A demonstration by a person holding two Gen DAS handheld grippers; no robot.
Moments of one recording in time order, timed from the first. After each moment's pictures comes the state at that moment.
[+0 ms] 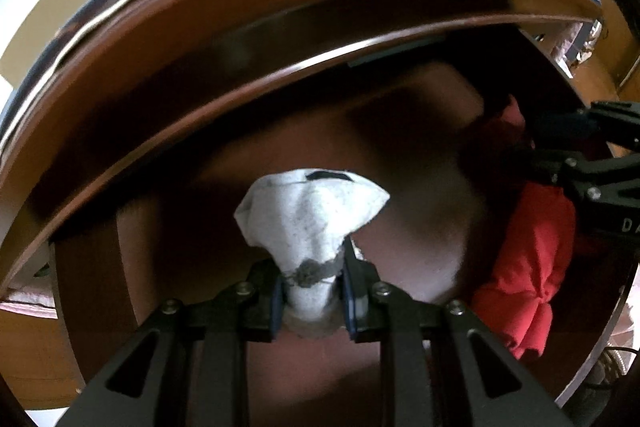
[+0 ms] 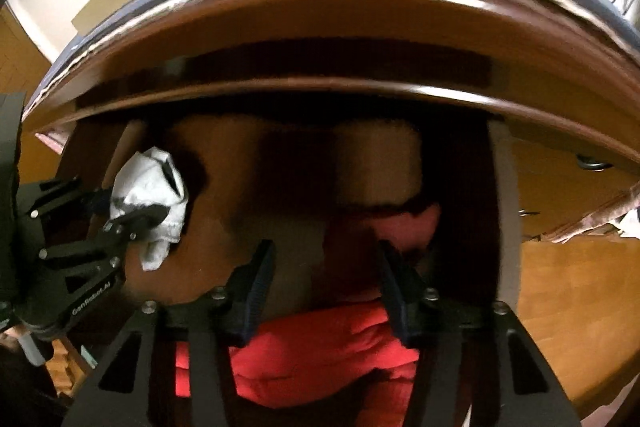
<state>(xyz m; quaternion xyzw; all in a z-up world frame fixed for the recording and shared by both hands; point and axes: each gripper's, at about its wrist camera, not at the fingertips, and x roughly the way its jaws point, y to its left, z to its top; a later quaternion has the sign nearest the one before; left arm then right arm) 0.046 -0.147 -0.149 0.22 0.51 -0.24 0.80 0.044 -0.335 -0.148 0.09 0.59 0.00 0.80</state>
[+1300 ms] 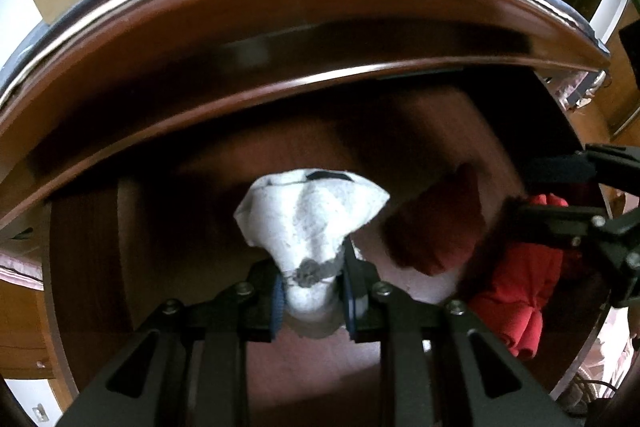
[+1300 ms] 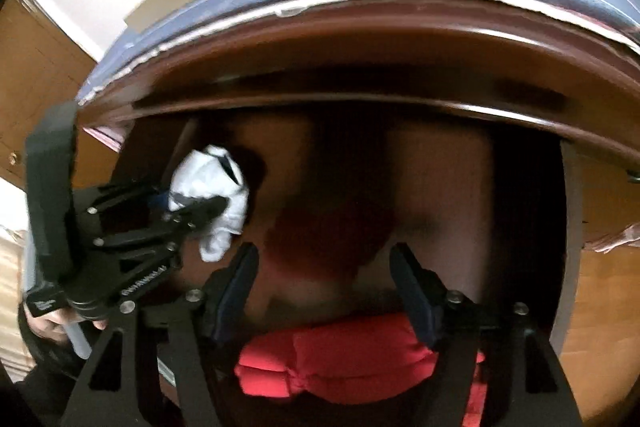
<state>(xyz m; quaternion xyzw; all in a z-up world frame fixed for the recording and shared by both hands) 0.062 -0.114 -0.137 0.14 0.52 -0.23 0.81 0.046 -0.308 -0.131 0.13 0.59 0.08 0.79</state>
